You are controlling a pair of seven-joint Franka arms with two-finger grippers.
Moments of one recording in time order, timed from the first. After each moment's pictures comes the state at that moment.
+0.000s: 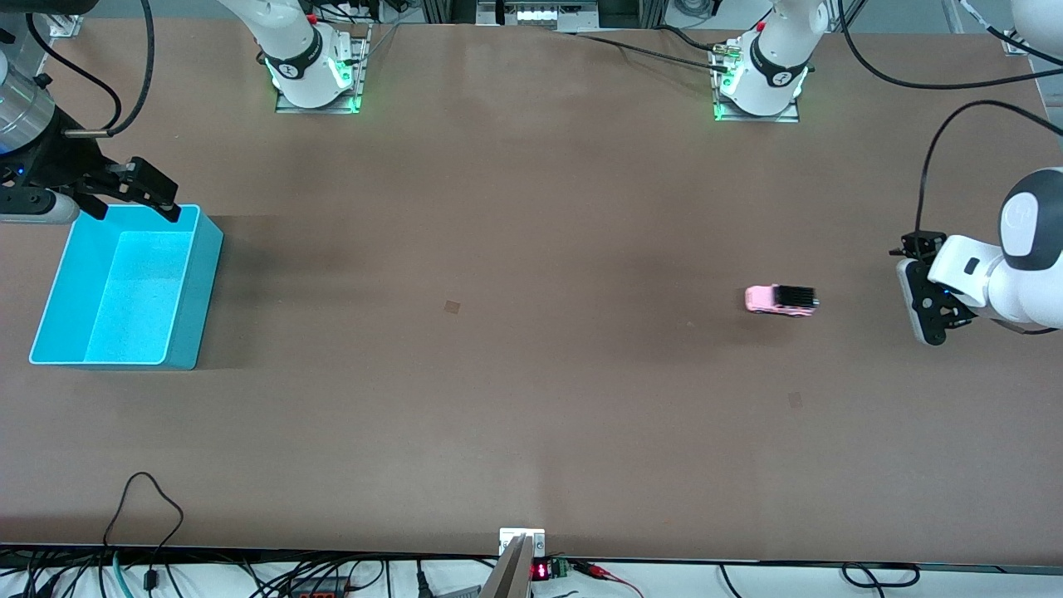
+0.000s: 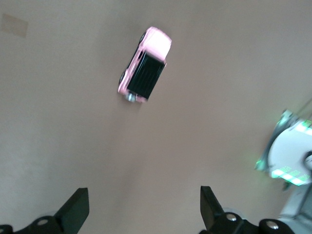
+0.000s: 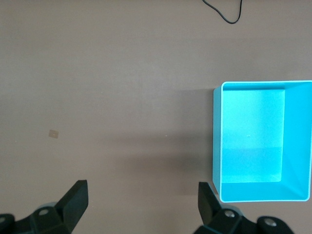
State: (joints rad) left arm 0.31 0.42 -0.23 -1.53 0.12 1.51 1.16; right arm 0.05 -0.02 0.03 -1.64 -0.02 1.69 0.11
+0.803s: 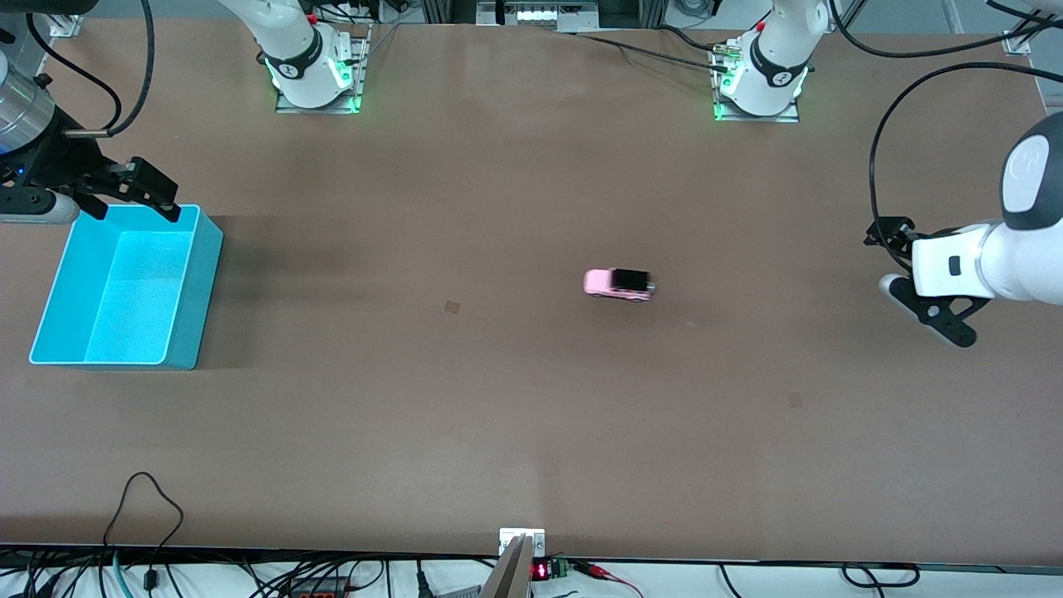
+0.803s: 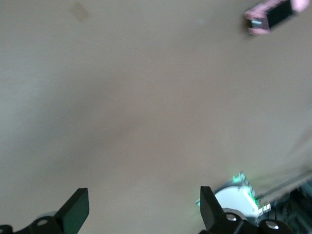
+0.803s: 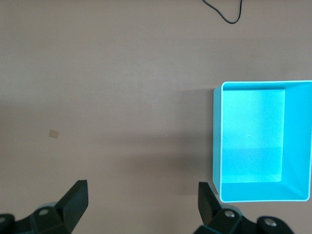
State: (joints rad) left arm 0.21 0.37 -0.27 -1.38 0.11 1.38 0.52; right arm 0.05 -0.02 0.03 -1.64 -0.02 1.69 0.11
